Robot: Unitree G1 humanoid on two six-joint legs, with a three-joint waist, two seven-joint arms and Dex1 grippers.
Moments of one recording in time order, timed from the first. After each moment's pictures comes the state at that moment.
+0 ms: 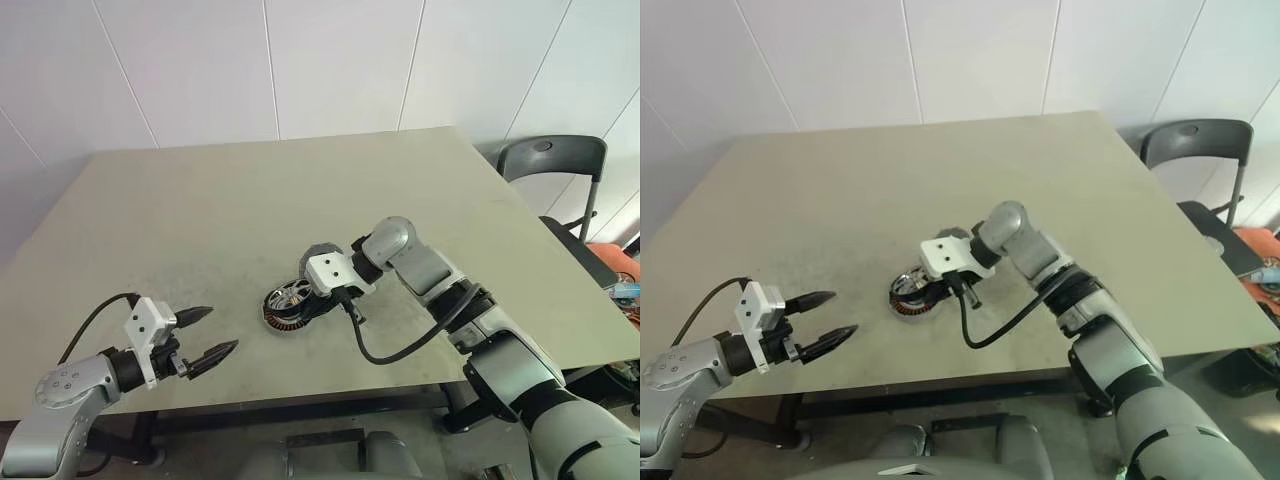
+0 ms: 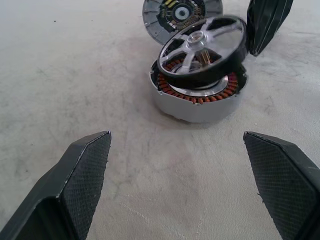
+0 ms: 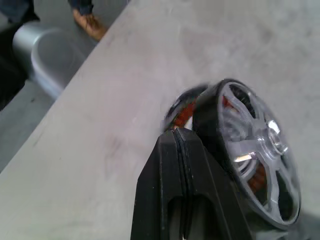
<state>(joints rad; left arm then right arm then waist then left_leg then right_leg) 0.26 0.66 0.24 -0.29 -0.47 0.28 -0.94 -0.89 -0.33 0.53 0.45 -0.04 0.03 1.53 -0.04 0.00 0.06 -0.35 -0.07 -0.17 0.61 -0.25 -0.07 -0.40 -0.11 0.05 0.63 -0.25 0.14</state>
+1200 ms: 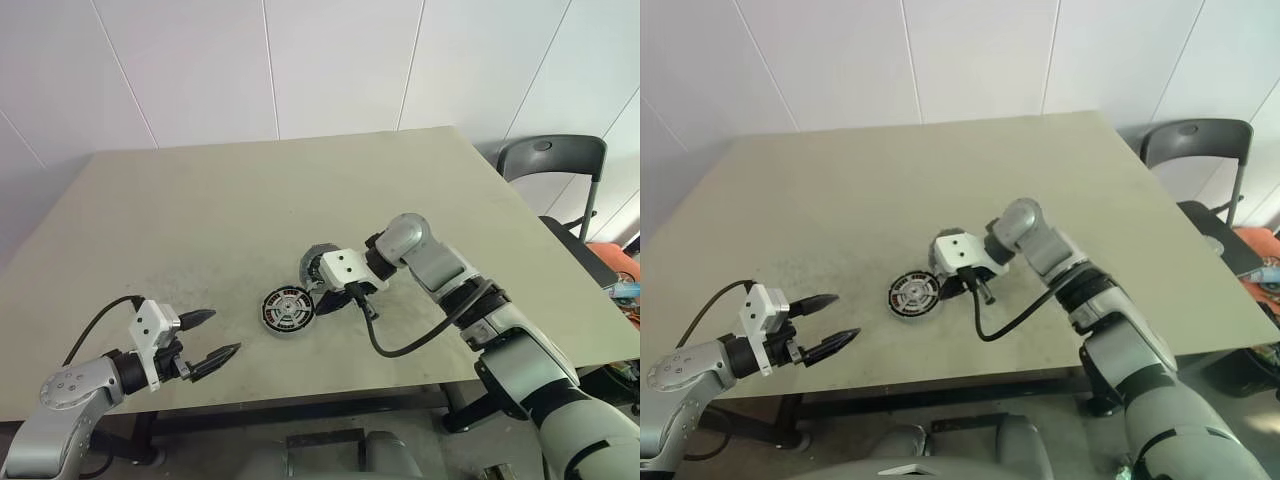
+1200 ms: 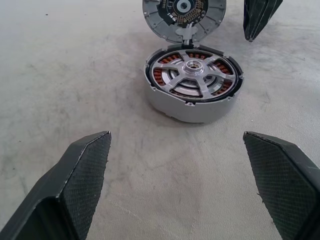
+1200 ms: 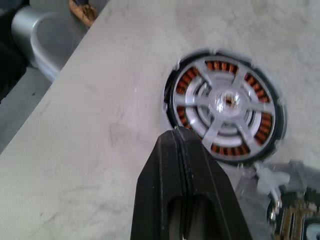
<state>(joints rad) 0.27 0.66 0.22 -0.29 -0.47 0.28 -0.93 -0.89 -0.37 0.52 0.47 -0.02 0.02 1.54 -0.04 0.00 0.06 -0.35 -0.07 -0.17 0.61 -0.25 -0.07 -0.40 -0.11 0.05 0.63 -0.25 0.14</state>
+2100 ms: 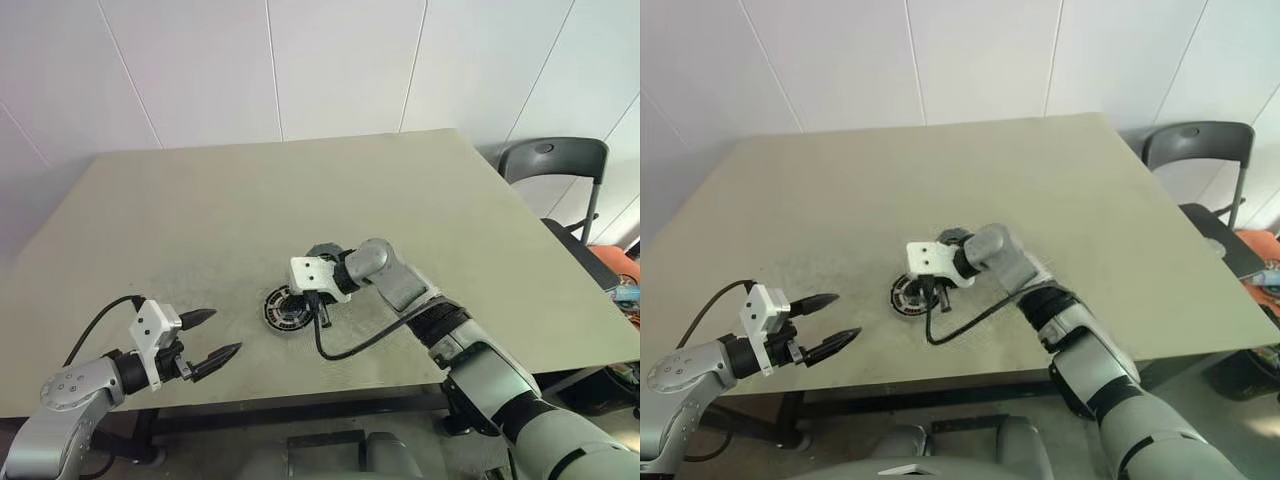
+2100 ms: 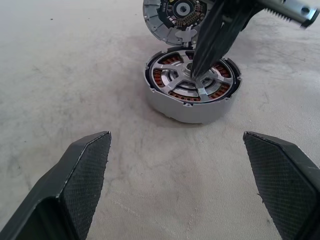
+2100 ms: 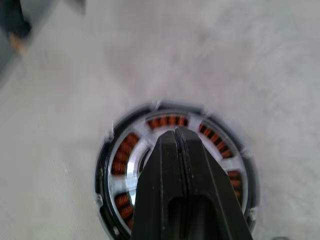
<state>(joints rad) 0.27 0.66 0.22 -0.31 -0.47 0.27 -0.91 -0.82 -0.22 0.45 0.45 -0.02 0.18 1.27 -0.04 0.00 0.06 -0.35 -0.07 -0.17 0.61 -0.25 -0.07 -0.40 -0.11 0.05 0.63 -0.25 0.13</state>
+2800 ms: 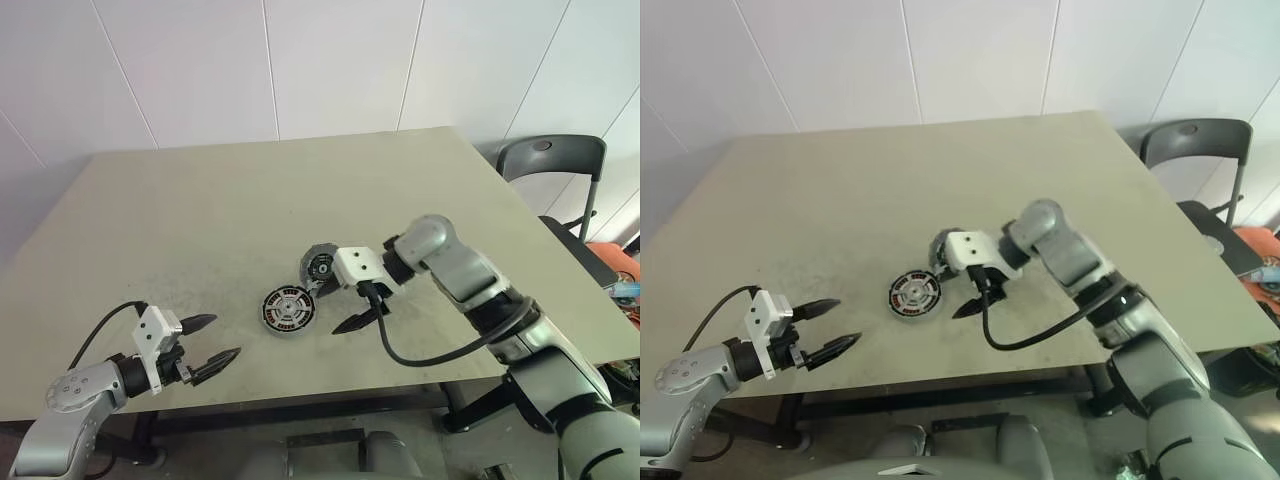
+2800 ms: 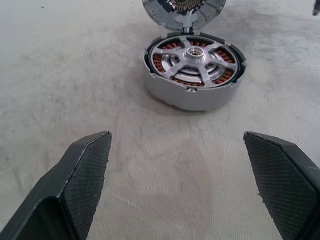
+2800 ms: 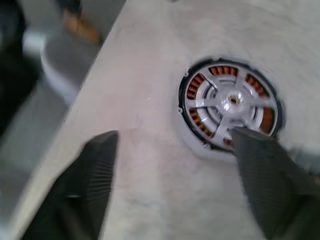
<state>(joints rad) 0.26 0.64 0.19 -0.20 -0.44 0.19 -0.96 -0.89 -0.48 0.56 0.24 -0.01 0.10 1.53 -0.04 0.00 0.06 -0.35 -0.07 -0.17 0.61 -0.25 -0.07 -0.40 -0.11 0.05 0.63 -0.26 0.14</state>
